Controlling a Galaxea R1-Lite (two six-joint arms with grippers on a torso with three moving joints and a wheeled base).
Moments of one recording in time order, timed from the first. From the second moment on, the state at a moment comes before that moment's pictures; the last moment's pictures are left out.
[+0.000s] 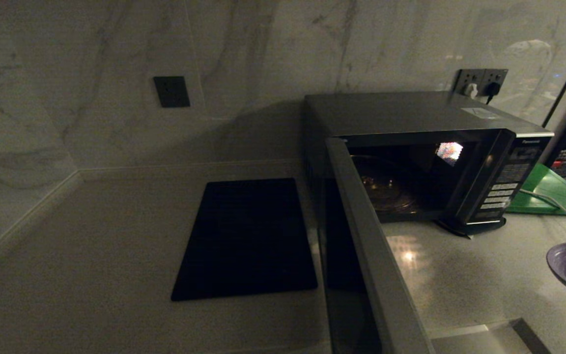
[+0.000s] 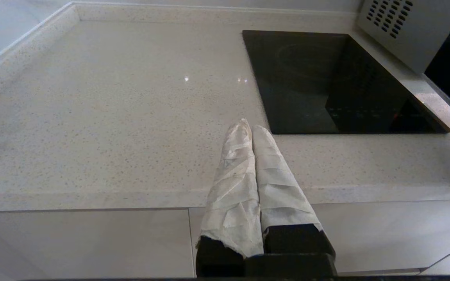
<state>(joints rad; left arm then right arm) 0.00 0.00 0.00 -0.01 0.03 -0.07 -0.75 1.62 -0.90 0.26 -0.19 0.79</state>
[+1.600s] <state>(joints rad) 0.00 0.00 0.00 -0.01 0.03 -0.07 -0.89 1.88 -0.87 0.08 -0.11 0.74</state>
